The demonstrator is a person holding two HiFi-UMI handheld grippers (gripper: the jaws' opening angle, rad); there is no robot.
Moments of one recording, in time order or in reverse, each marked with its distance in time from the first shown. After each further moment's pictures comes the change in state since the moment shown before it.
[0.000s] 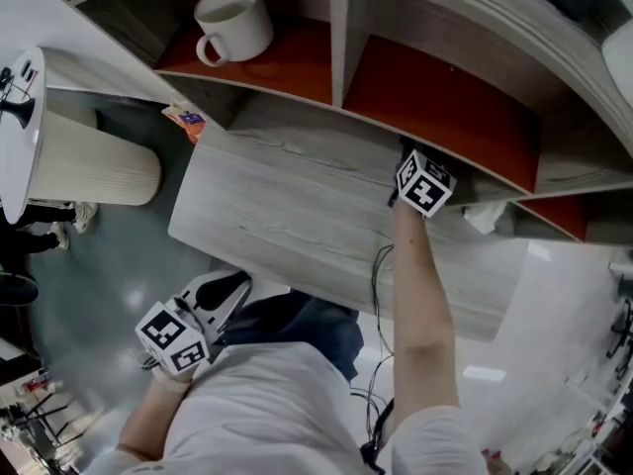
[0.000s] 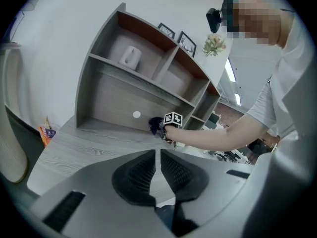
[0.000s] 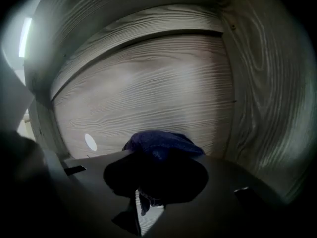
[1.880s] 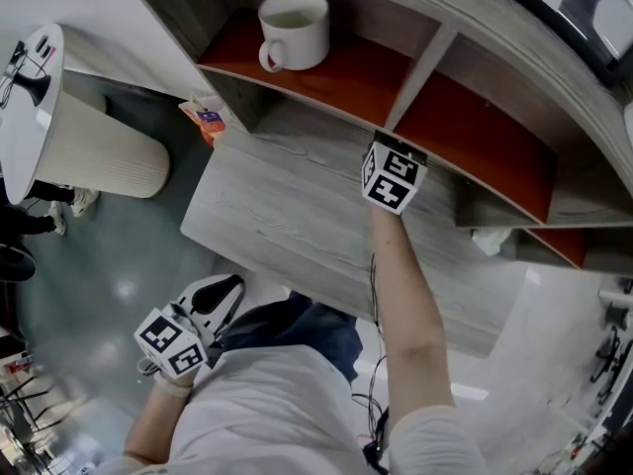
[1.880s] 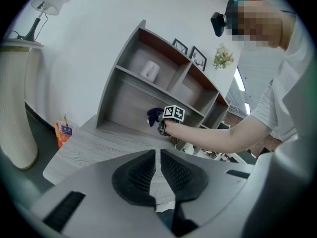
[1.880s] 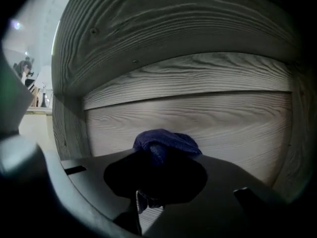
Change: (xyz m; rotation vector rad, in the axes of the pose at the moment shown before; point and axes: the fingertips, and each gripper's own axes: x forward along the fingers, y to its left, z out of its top) left arm -0.046 0.039 -0.003 -0.086 -0.101 0.093; right arm -0.010 0.174 0.063 -0.184 -0.184 0.200
